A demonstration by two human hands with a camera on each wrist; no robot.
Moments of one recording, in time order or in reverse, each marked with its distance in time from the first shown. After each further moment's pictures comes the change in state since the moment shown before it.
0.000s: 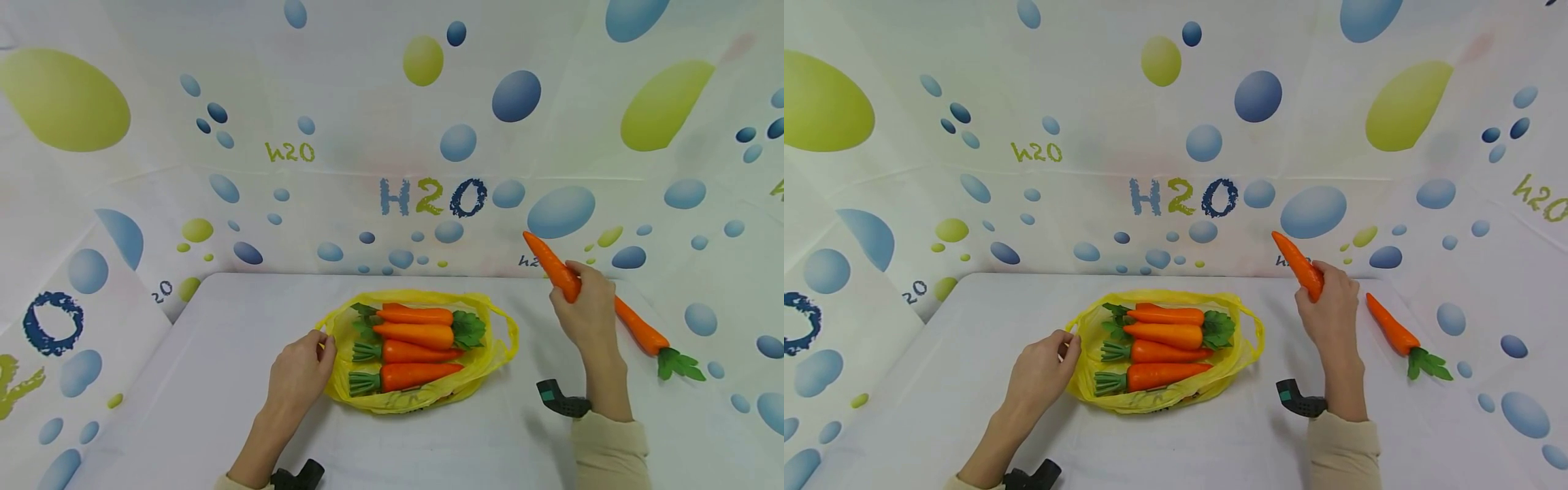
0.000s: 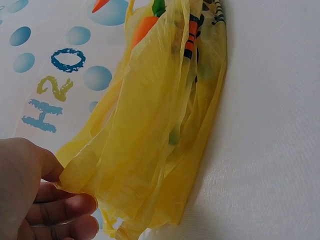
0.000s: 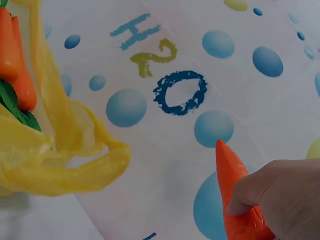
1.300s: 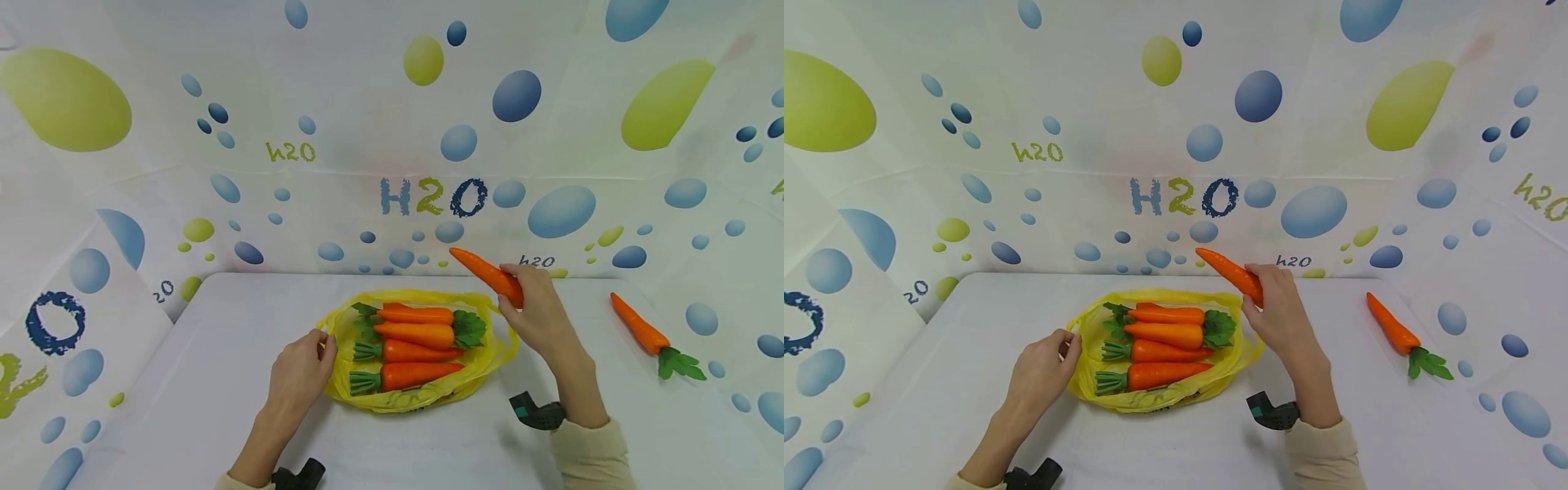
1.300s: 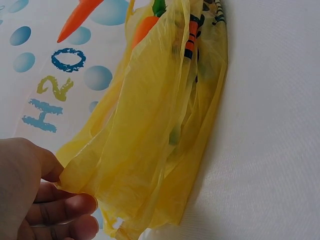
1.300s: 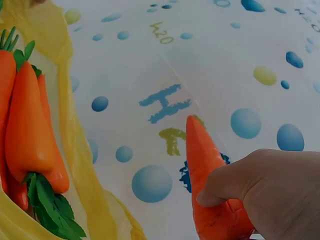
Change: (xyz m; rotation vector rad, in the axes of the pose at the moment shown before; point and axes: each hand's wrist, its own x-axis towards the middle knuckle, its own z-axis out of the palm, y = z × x) left_hand 0.001 0.001 -0.001 0.004 -0.013 -0.014; right_hand -0.020 -0.049 0.021 -0.020 -0.203 -0.424
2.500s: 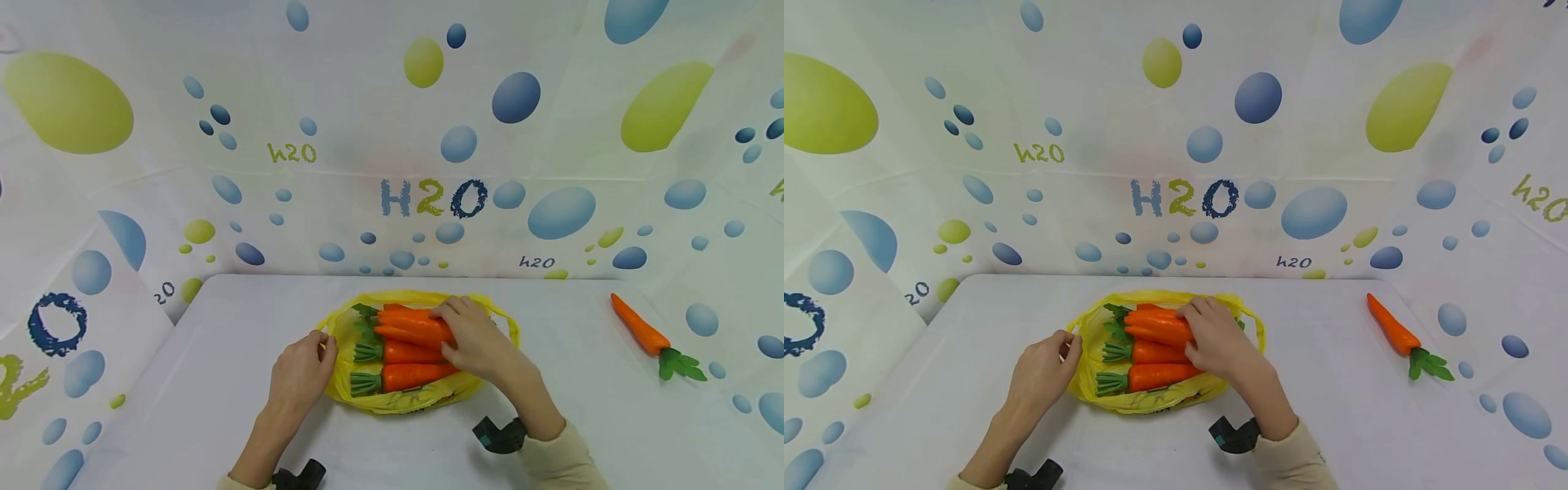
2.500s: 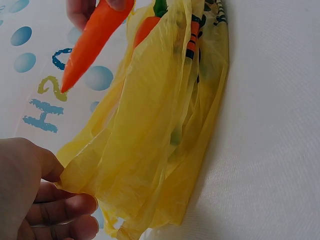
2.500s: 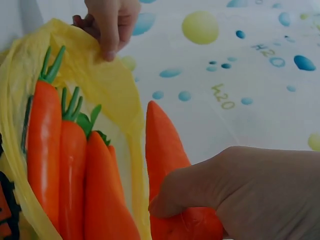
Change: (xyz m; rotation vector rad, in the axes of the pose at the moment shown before) left_hand 0.000 0.000 -0.001 0.000 -0.012 -0.006; right_hand -0.008 -0.057 0.048 -0.107 -0.350 -0.220
